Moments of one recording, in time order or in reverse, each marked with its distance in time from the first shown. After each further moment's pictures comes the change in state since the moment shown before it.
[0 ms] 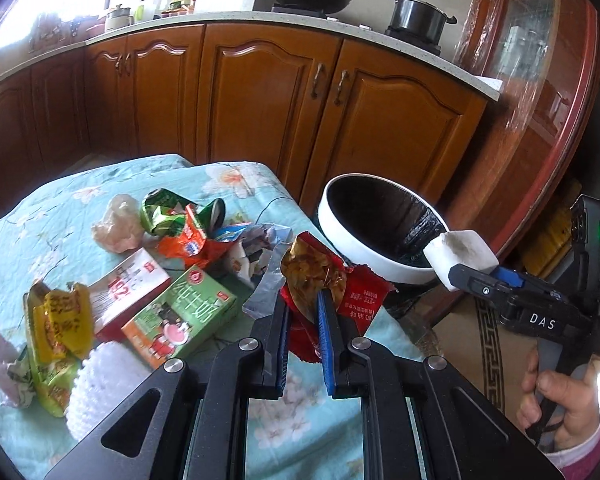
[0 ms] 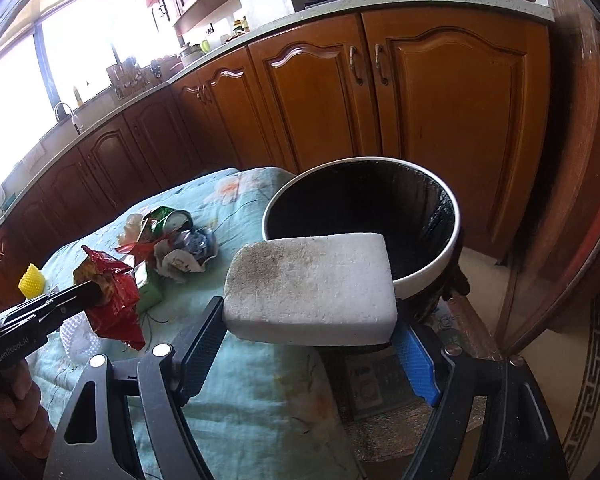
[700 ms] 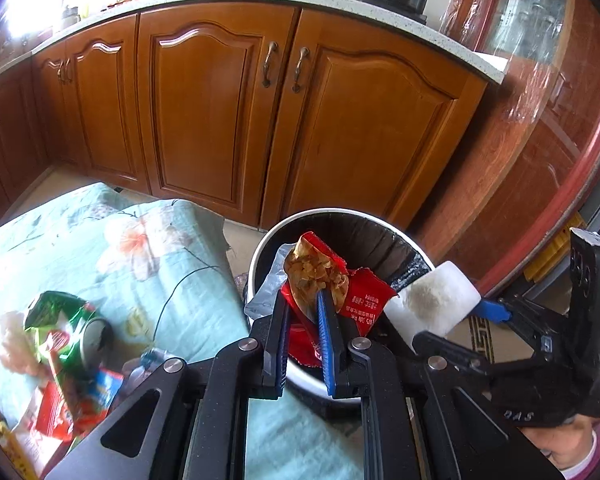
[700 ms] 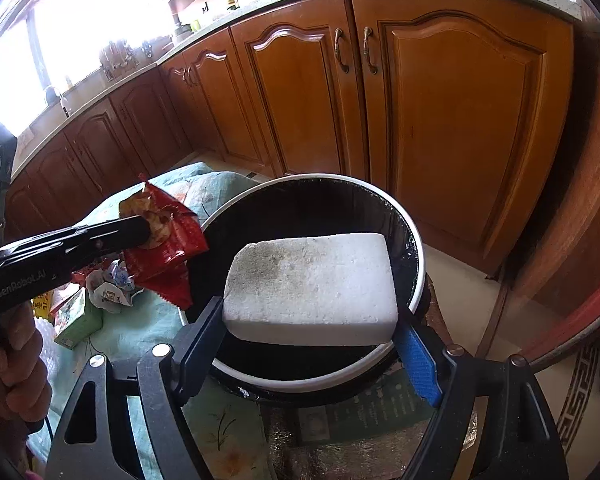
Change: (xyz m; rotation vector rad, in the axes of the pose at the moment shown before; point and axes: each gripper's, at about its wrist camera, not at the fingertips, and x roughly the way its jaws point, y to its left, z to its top) left arm 0.141 -0.043 0.120 0.038 0.067 -0.073; right arm 0.051 -0.054 0.051 -0.070 0.102 -0.005
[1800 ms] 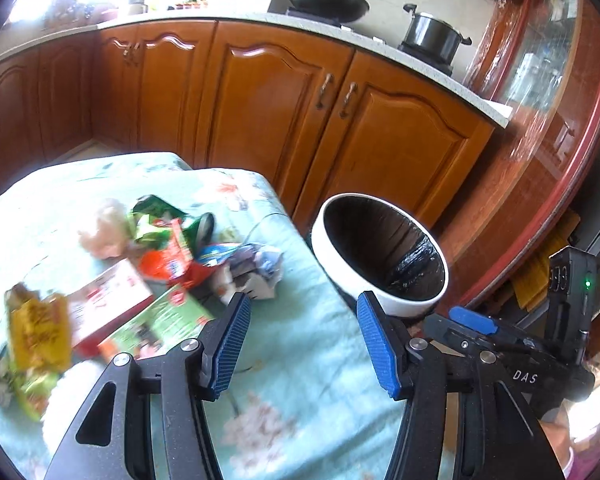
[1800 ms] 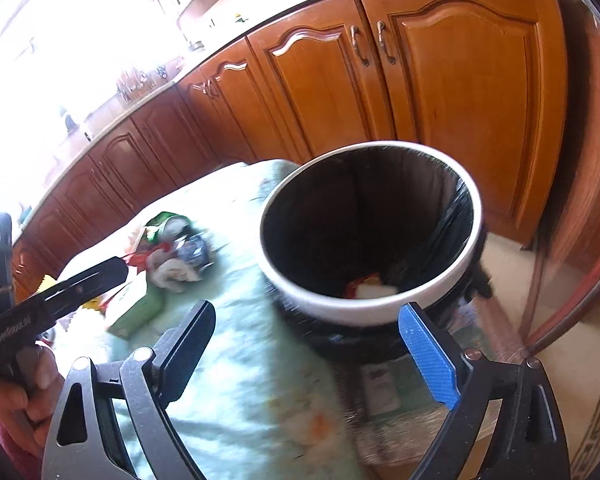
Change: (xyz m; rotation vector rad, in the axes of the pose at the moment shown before) left arm -0.123 0.028 -0.124 -0.139 -0.136 0.035; right arm -0.029 0.050 -0.050 0.125 -0.050 0.139
